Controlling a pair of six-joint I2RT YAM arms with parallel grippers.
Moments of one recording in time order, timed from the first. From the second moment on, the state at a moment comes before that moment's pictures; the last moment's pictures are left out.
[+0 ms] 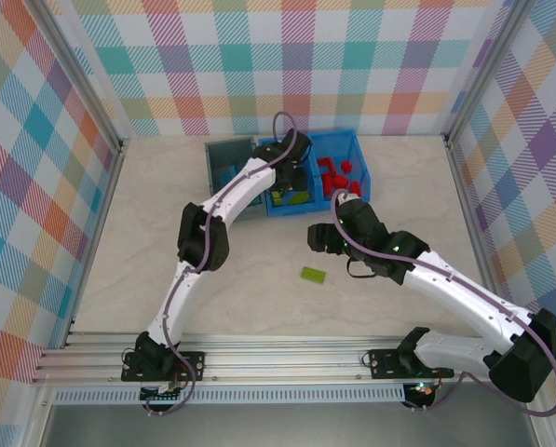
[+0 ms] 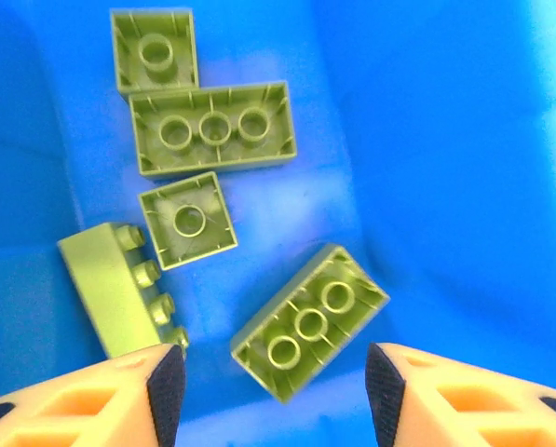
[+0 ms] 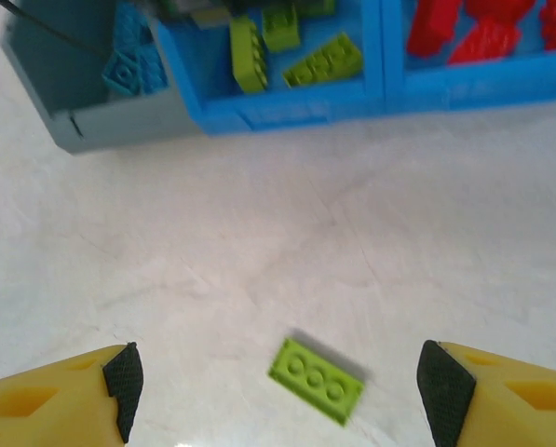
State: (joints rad) left arm -0.61 2.44 2.42 -1.03 -0.12 -0.53; right arm 0.77 1.13 0.97 -0.64 0.17 0.58
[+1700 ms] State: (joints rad) left arm -1.17 0.91 0.88 -0.65 -0.21 -0.92; right arm 0.73 1.83 1.19 -0.87 0.06 0.32
